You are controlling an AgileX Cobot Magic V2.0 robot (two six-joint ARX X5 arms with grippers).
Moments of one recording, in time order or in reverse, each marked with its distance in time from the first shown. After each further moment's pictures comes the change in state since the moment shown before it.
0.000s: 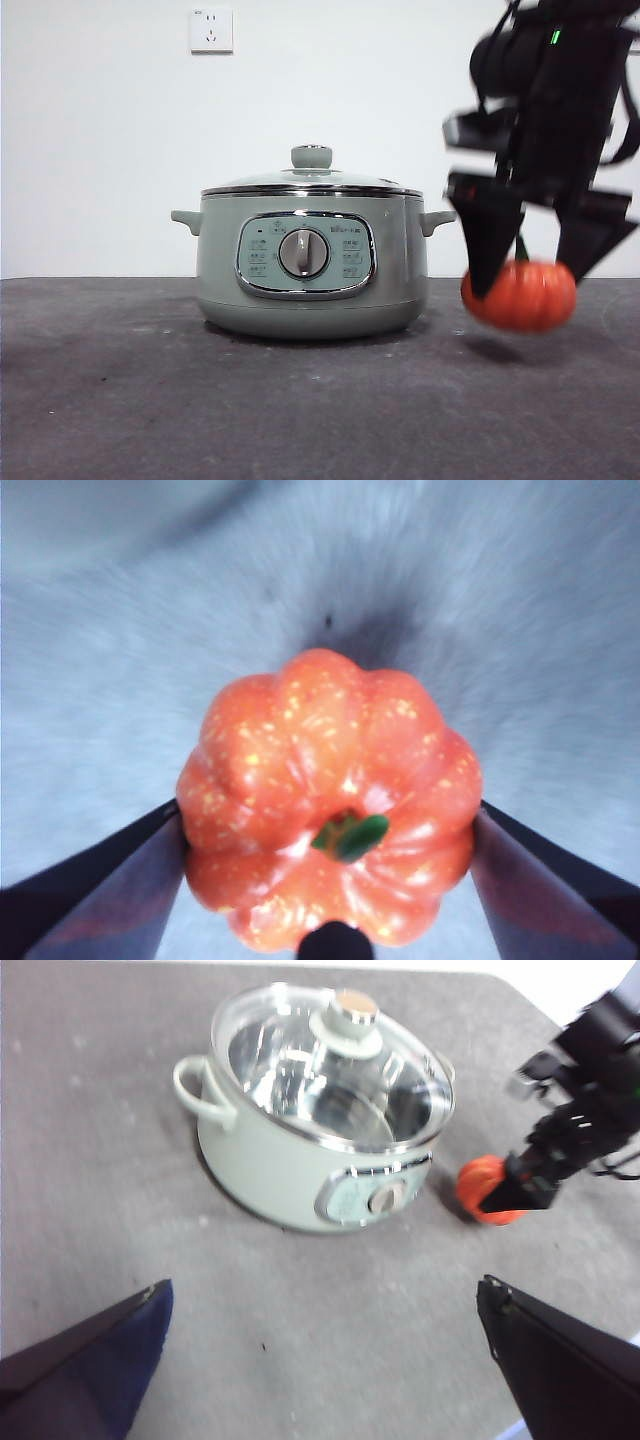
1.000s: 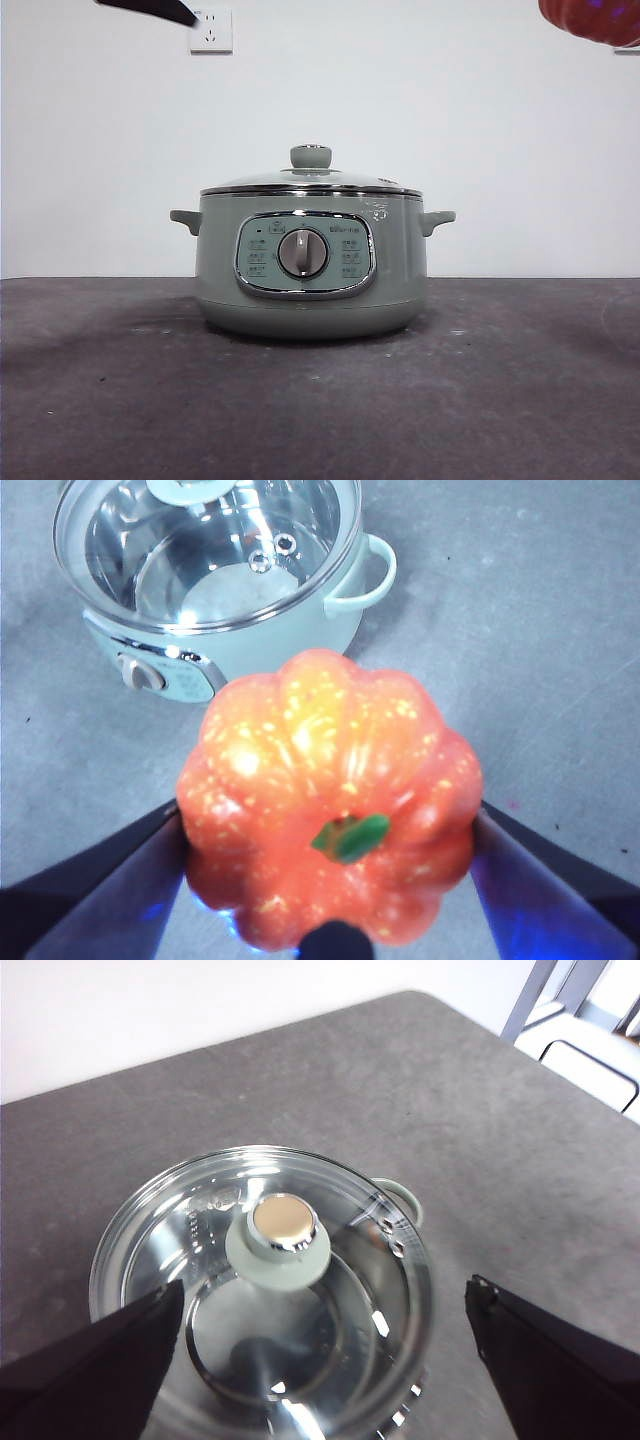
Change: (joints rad) left arm -0.402 0.798 0.539 0.322 -0.200 -0.016; right arm 0.000 -0.692 0.000 -0.169 -0.003 0.001
